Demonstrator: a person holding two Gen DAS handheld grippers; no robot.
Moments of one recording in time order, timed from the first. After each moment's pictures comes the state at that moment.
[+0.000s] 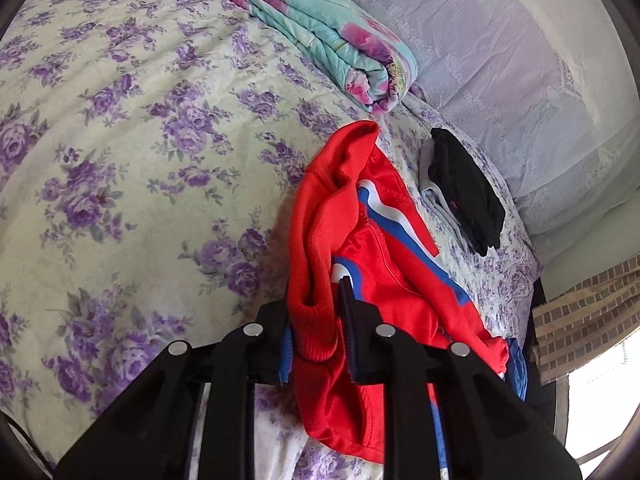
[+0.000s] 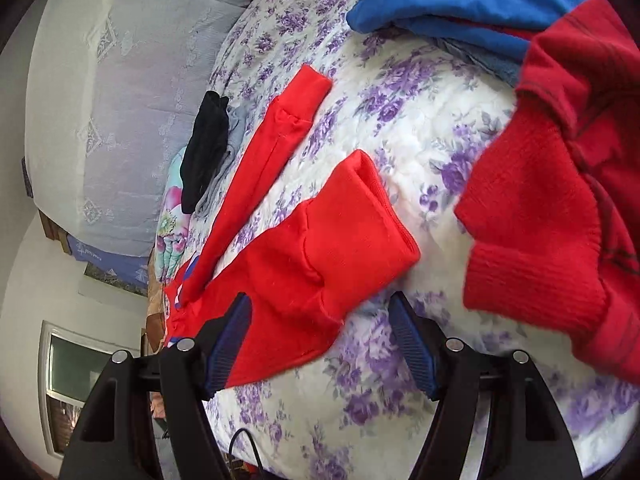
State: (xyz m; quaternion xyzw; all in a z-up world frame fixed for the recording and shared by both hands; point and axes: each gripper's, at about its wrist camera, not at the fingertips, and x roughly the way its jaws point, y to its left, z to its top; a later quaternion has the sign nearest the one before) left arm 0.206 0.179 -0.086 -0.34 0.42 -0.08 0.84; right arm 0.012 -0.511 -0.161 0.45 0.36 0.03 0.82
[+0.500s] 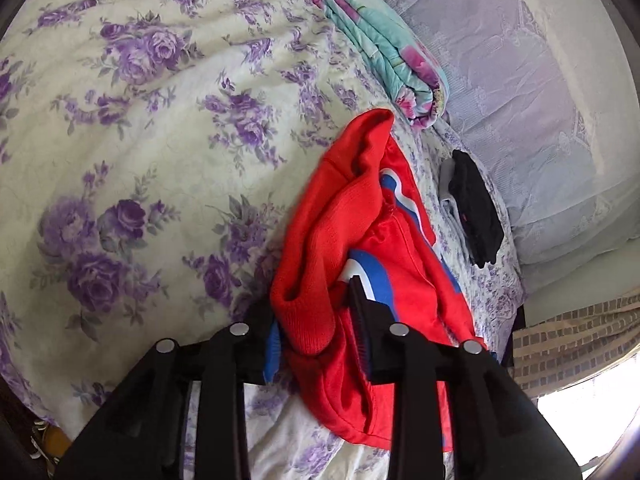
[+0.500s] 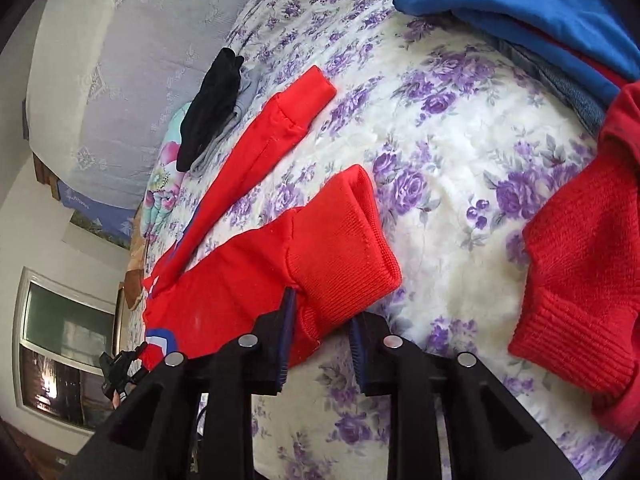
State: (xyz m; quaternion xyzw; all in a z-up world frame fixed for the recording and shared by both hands) left arm 0.144 0.238 -0.115 -0.41 0.42 -0.06 0.81; right arm 0.027 -0.511 -0.149 0.39 0.42 0.05 0.82
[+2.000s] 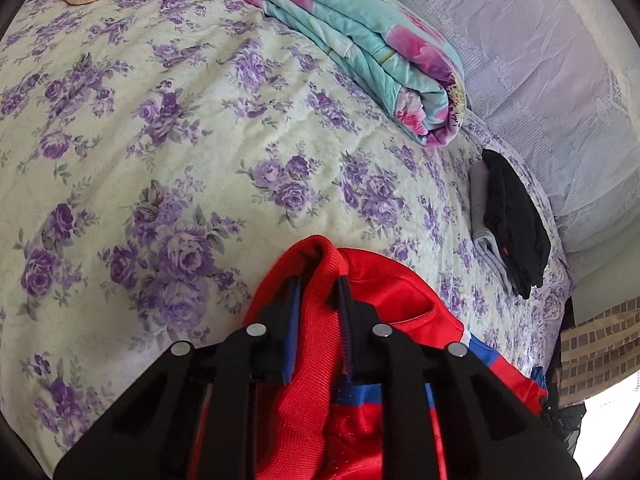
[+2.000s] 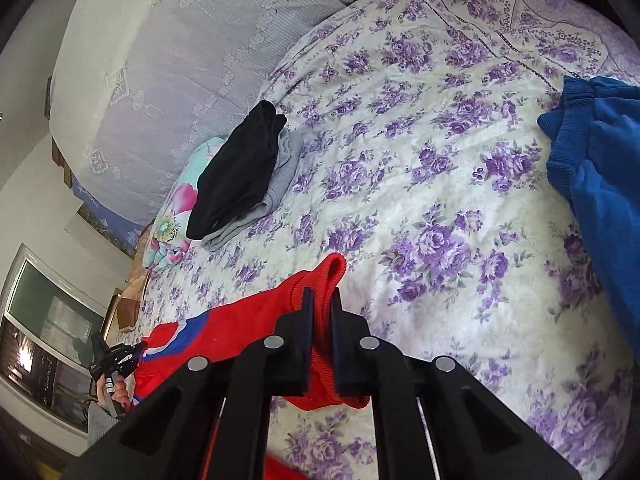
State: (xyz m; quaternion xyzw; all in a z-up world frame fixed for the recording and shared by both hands) left arm 0.321 0.211 -0.097 -0.31 0.46 -0.05 0.83; right arm 0.202 -0.531 -0.097 0.32 0.35 0.09 0.88
